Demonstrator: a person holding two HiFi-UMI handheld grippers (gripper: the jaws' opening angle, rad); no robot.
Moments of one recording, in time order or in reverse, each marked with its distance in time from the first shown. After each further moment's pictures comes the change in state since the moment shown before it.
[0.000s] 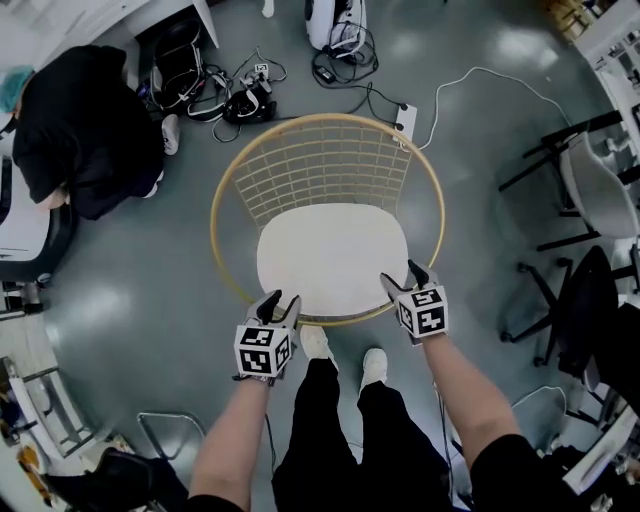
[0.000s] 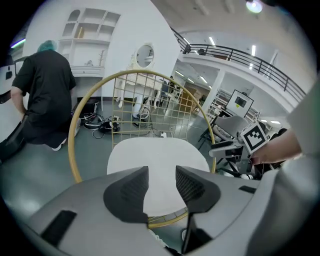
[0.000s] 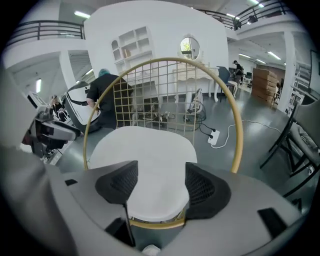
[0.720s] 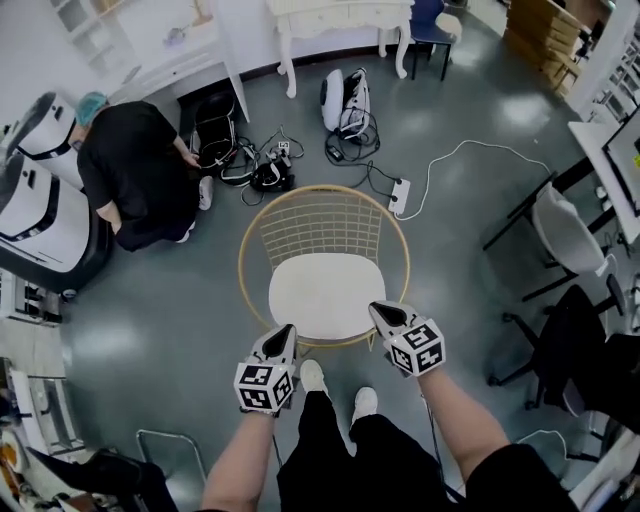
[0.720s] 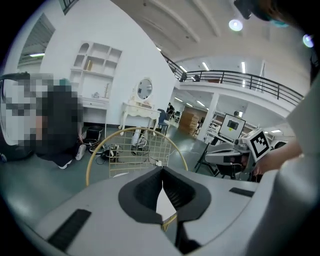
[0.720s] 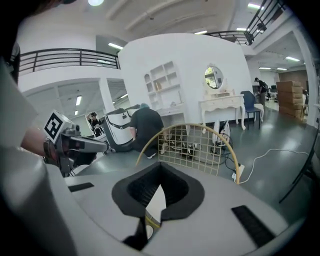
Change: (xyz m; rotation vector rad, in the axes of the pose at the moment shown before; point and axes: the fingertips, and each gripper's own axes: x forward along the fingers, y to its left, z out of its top) left arm -0.165 -0.117 0.092 -0.003 -0.298 0.047; right arm -0.200 0.081 0.114 -0.135 -0.283 0.310
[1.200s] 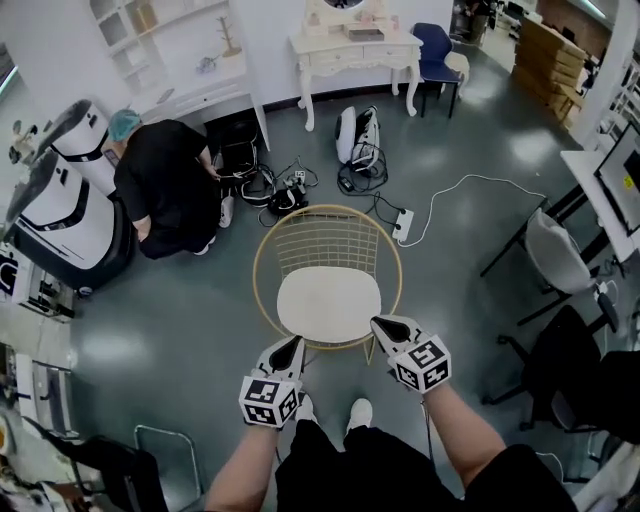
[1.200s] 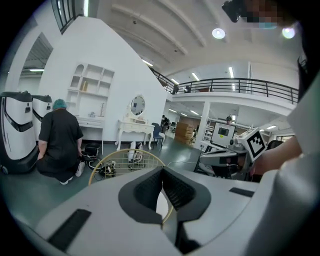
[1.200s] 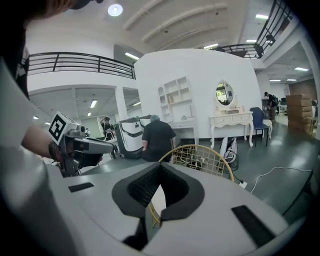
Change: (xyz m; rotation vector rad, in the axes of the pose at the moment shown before) left arm -0.108 -0.099 0.049 0.084 -0.150 -0.005; right arm -0.121 0.068 0.056 -0.109 -0.110 0.079
